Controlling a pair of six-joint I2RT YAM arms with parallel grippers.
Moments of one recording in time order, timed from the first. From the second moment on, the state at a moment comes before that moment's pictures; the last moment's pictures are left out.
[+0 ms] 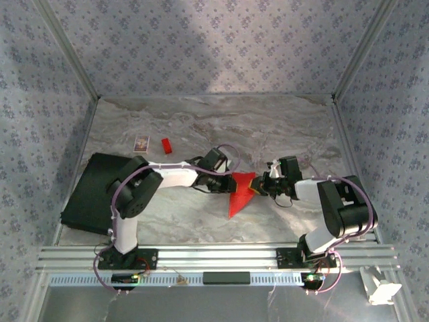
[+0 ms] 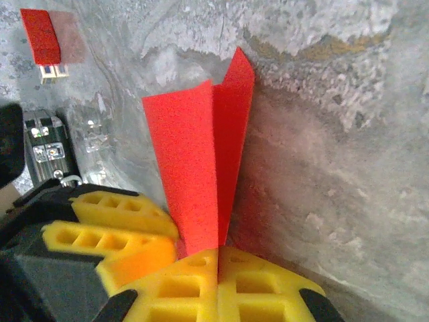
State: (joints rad) left arm -0.84 1.91 1.07 -0.15 0.41 -0.72; right arm 0.21 1.53 0.46 0.16 -0.74 0.76
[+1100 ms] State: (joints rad) left arm -1.25 1.88 1.20 -0.43 -0.30 -0.44; right arm 0.24 1.30 0.38 0.17 -0.54 1.12
